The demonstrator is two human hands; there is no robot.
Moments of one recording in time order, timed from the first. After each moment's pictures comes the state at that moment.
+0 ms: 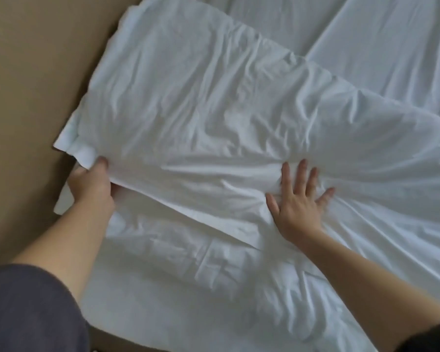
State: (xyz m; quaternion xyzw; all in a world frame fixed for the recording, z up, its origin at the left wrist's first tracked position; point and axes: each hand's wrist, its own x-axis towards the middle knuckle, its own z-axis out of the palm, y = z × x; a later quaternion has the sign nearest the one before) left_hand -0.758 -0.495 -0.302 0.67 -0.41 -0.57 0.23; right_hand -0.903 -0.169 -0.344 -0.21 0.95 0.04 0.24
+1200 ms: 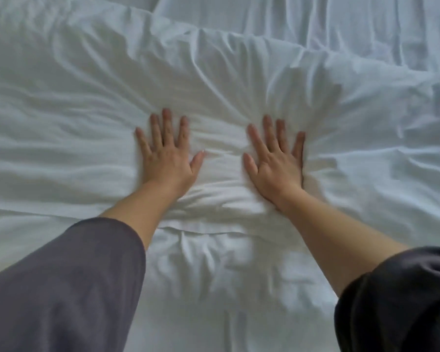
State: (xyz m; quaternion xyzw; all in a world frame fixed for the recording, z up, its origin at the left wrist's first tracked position) left_hand -0.900 -0.184 -0.347 0.14 -0.98 -0.05 -0.12; right_hand -0.964 0.027 -0.347 -0.20 0.97 0.03 0.12
